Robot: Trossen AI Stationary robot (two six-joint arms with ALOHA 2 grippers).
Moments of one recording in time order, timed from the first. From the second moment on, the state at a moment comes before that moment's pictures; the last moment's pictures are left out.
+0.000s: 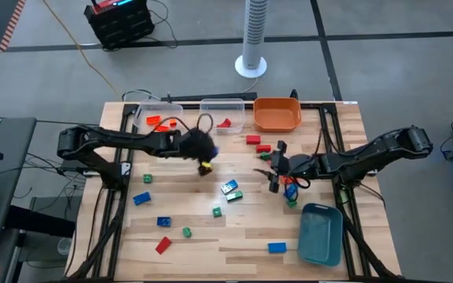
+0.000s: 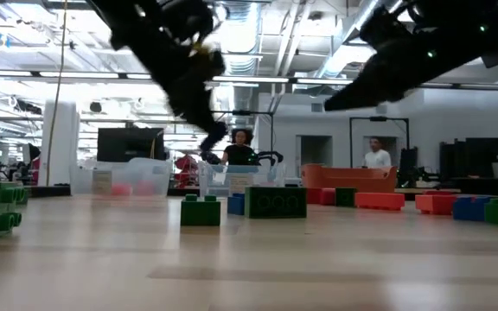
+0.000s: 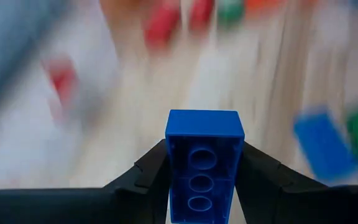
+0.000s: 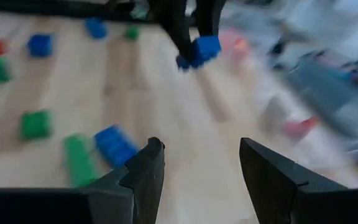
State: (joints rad) left arm 0.17 1.50 0.96 -0.15 -0.19 -0.02; right arm 0.12 1.19 0.47 0.35 0.43 -0.03
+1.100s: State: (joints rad) left arm 0.14 1.51 0.96 0.74 -0.27 0.10; right arm 0.01 1.50 0.93 0.52 0.74 -0.38
